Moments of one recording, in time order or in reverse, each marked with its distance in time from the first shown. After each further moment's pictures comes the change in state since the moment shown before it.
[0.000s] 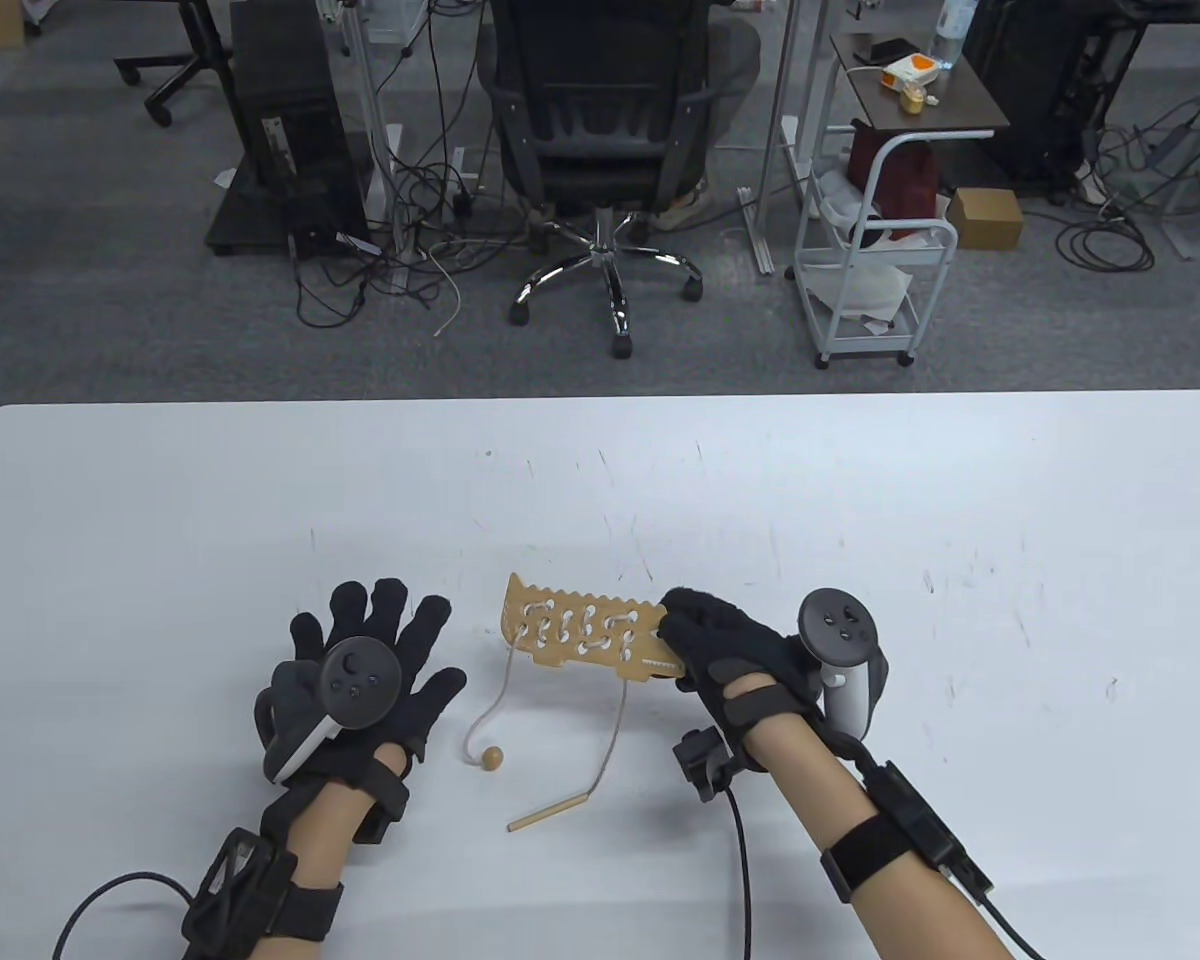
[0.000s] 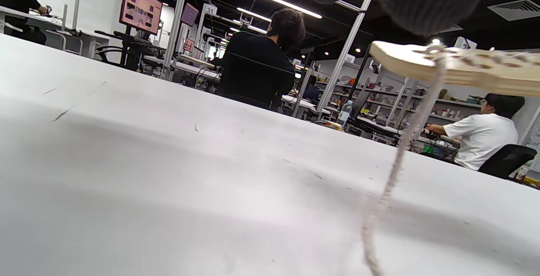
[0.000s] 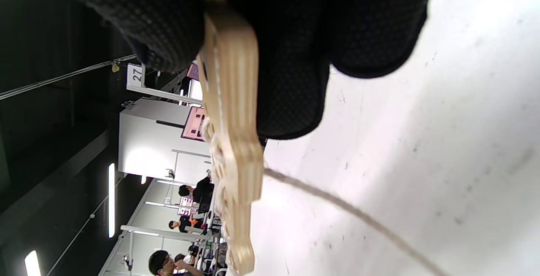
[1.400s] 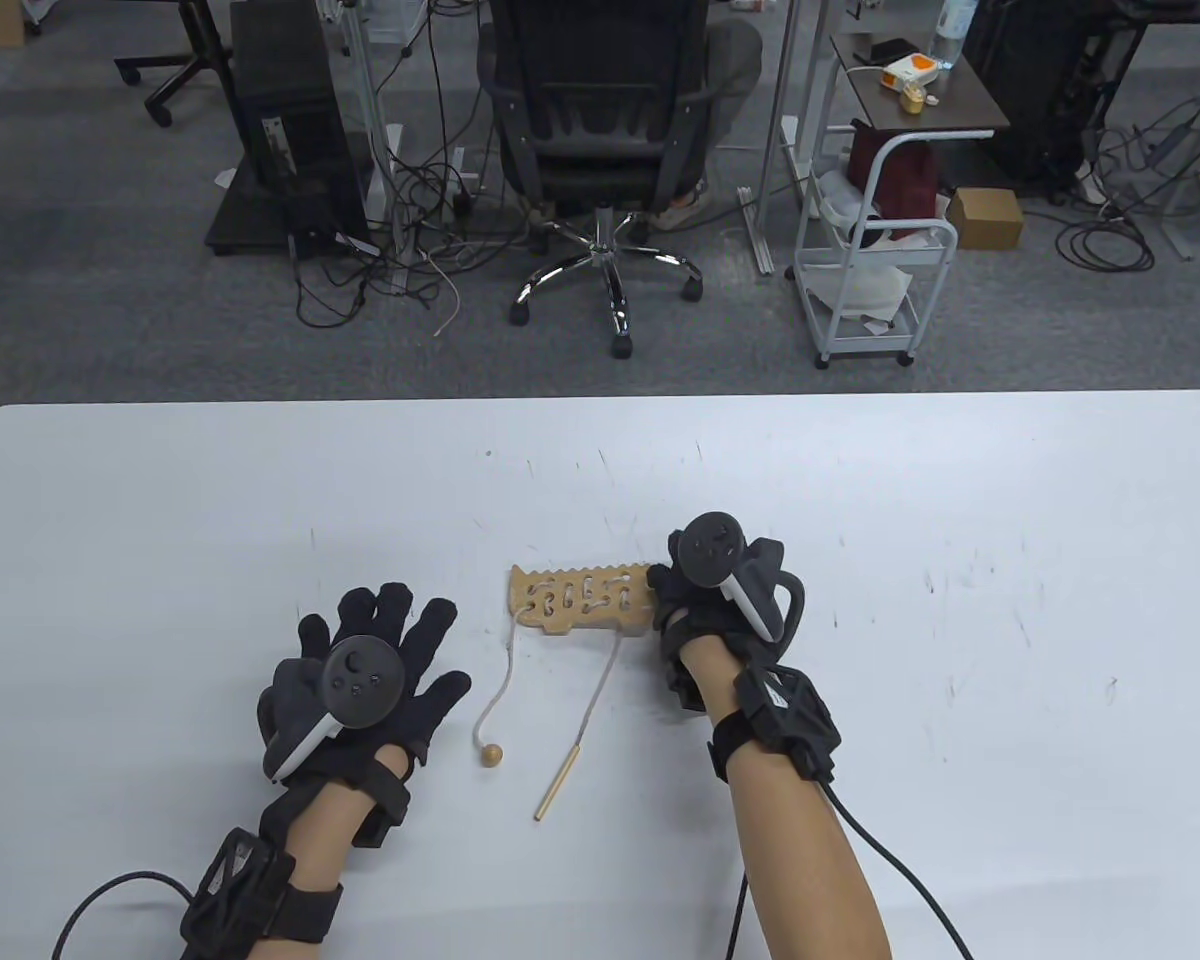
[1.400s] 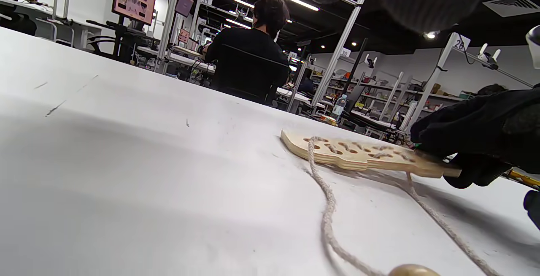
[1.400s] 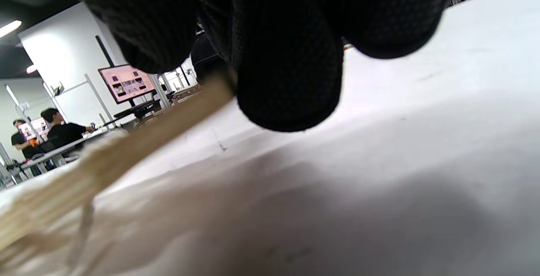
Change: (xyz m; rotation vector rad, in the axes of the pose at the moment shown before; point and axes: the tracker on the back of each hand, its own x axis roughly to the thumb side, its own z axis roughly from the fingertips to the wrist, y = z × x) left_hand 0.001 0.001 0.000 -0.030 -0.014 0.015; right_hand 0.003 0.033 -0.093 -0.236 -0.080 0.960
